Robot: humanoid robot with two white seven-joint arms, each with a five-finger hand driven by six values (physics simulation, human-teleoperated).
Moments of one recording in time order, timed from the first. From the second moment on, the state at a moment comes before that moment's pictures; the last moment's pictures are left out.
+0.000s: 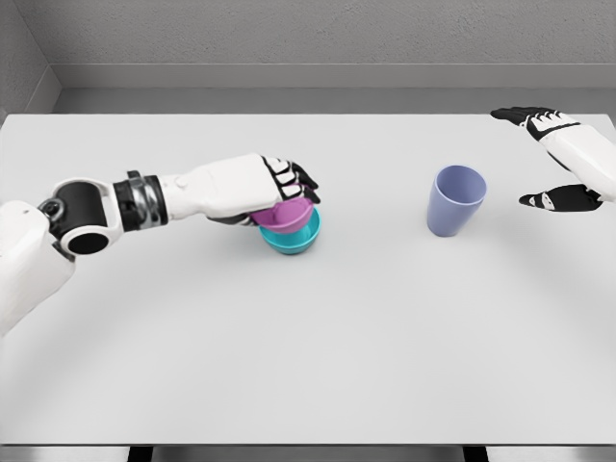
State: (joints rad) left arm -0.69 0.56 -0.74 -1.47 -0.66 -0.61 -0.28; right arm -0.26 -1.07 0.44 -1.72 0.11 -0.24 -0.04
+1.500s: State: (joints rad) left arm -0.69 0.78 -0.66 -1.25 -0.54 -0.61 -0.28; right arm -0.24 -1.11 0.43 -1.73 0.11 -0.25 -0.04
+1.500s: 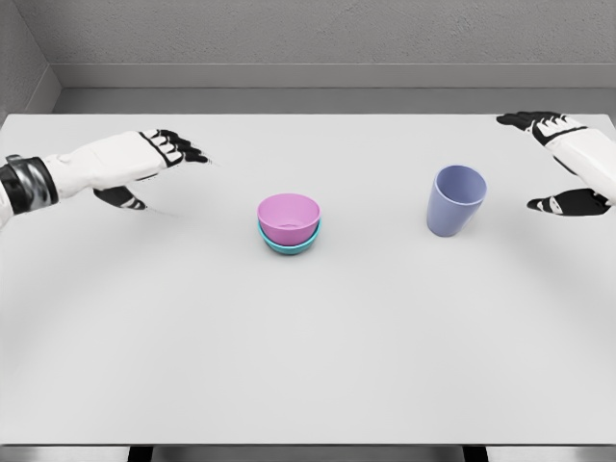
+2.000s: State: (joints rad) left arm -0.69 0.78 -0.63 -1.16 -0.52 -0.61 -0.28; right arm -0.40 -1.10 0.39 -1.72 0.20 -0.24 0.44
